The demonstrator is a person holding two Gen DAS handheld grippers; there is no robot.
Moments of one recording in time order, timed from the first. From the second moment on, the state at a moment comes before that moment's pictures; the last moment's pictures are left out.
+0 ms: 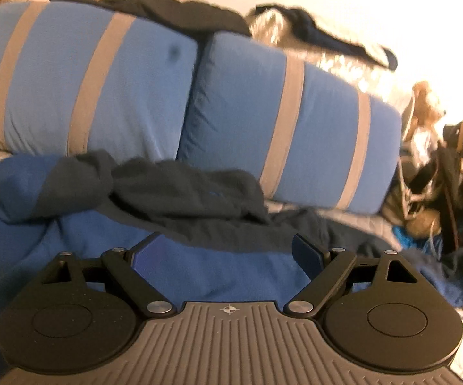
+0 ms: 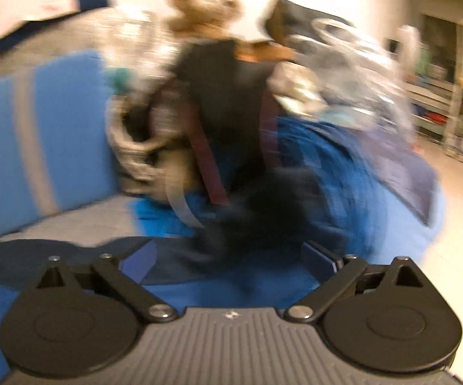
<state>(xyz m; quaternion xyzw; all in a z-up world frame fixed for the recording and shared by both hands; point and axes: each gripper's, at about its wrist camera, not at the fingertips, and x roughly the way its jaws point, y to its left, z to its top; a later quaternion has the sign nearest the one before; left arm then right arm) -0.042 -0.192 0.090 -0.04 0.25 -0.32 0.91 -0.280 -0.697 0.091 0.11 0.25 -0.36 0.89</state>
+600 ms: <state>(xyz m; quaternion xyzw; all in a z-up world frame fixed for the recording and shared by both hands) -0.041 -0.096 0.240 0.06 0.15 -0.24 0.96 -0.193 -0.505 0.179 0.04 0.17 -0.03 0.98</state>
